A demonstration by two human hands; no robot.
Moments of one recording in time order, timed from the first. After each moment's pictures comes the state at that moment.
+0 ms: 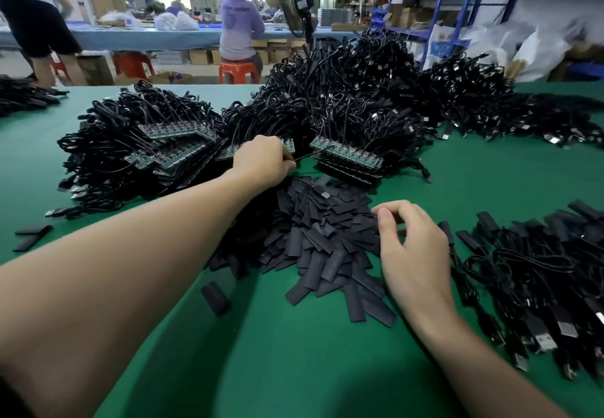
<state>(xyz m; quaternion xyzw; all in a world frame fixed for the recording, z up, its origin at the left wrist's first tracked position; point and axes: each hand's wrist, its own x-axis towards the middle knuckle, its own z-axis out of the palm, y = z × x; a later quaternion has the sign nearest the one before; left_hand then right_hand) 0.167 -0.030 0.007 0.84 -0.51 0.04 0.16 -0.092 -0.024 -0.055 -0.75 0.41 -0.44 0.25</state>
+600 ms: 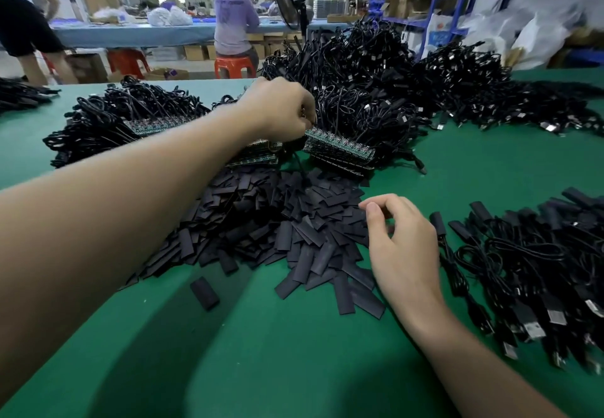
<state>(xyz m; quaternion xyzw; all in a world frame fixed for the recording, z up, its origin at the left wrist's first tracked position) 0.136 -0.043 0.084 0.77 -0.63 0.10 0.06 -0.092 -0.021 -0.056 -0.75 0.41 -0.44 0.27</state>
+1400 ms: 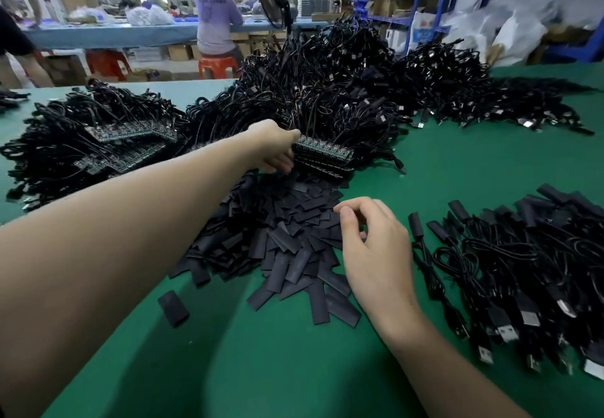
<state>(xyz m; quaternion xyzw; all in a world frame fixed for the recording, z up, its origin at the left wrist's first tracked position) 0.138 -0.095 0.024 0.82 -0.40 -0.26 0.31 -0.092 -0.026 -0.058 -0.75 0.41 -0.43 0.28</state>
